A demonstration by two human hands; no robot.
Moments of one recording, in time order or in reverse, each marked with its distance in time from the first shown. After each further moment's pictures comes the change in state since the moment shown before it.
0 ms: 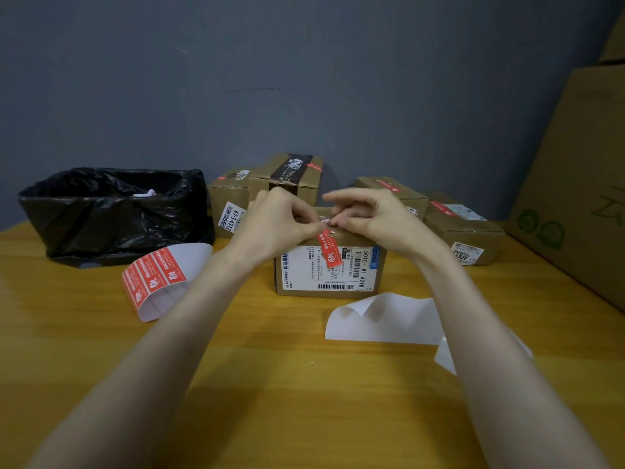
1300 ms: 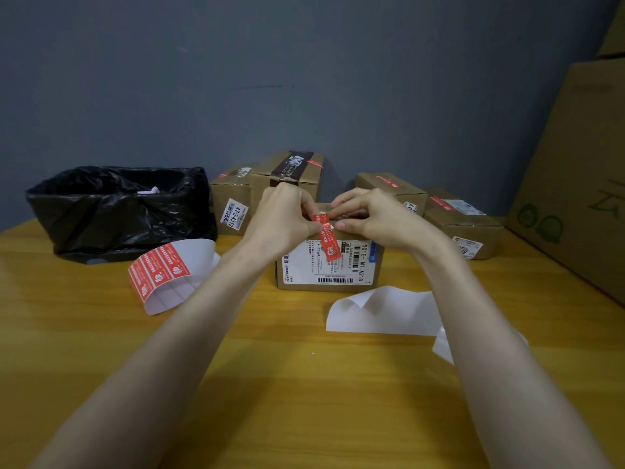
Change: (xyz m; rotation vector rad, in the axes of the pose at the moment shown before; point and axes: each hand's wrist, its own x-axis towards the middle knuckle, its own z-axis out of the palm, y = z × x) left_hand -0.003 0.014 0.003 0.037 0.020 -0.062; right_hand 0.002 -0.003 0.000 -0.291 -0.063 0.047
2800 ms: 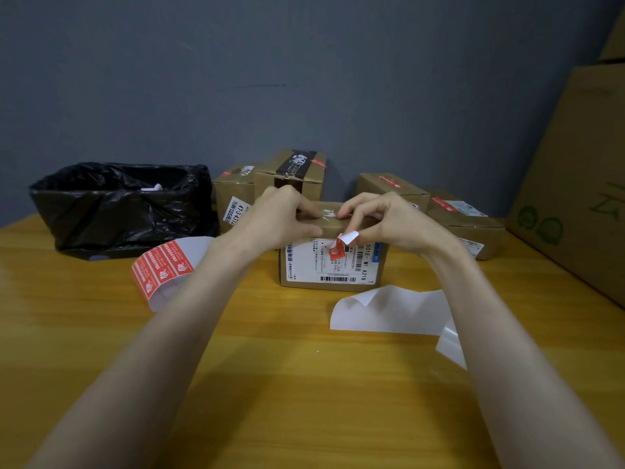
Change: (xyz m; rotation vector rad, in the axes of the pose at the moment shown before) left_hand 0.003 -0.014 -0.014 0.146 -0.205 0.046; right_hand -0.012 0.005 -0.006 0.254 -0.096 0.009
